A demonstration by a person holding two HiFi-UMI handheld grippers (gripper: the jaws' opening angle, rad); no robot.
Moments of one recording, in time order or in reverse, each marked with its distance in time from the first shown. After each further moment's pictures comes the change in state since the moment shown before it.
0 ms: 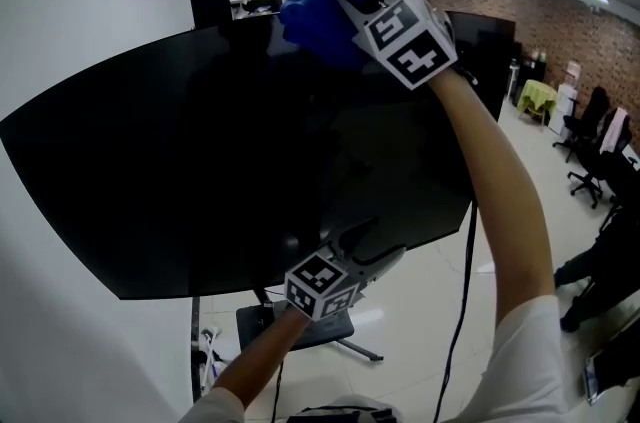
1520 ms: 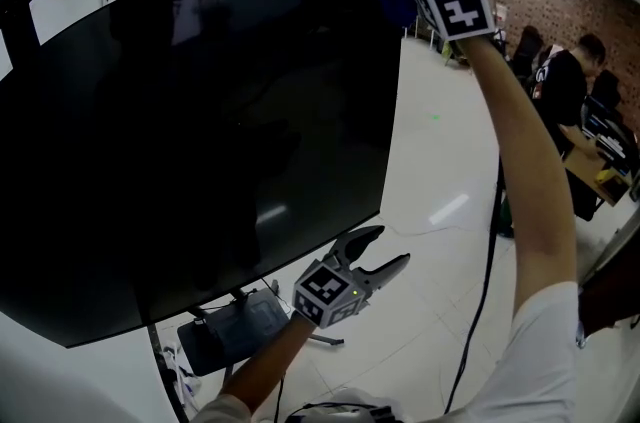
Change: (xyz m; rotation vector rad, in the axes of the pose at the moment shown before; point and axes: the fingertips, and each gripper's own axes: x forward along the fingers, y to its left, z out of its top) left arm 0.214 -0.109 -0.078 -0.140 0.029 -0.292; right arm -0.178 -0.215 -0.334 0.145 0.426 -0.451
